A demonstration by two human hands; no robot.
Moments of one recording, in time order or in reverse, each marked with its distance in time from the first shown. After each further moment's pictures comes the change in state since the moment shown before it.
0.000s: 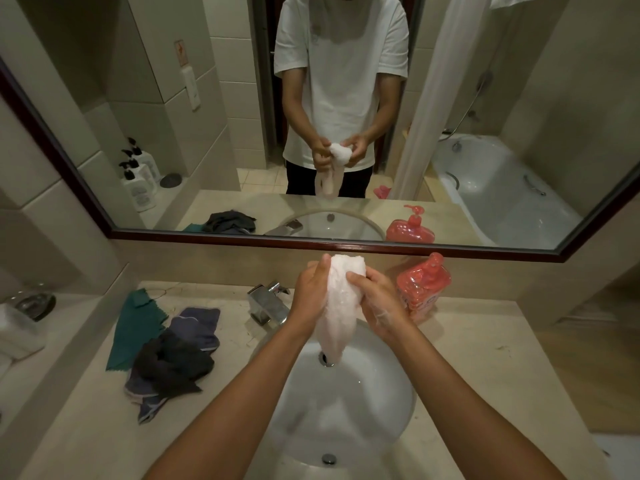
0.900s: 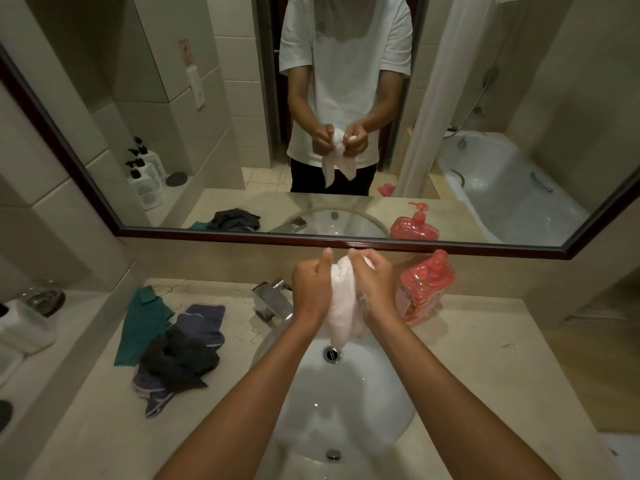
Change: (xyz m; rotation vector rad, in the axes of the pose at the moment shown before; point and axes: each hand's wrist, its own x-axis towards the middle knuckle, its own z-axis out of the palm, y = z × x) left_hand -0.013 0.014 0.002 0.209 0.196 0.212; right_hand 0.006 -0.003 0.028 -0.228 0.356 -0.173
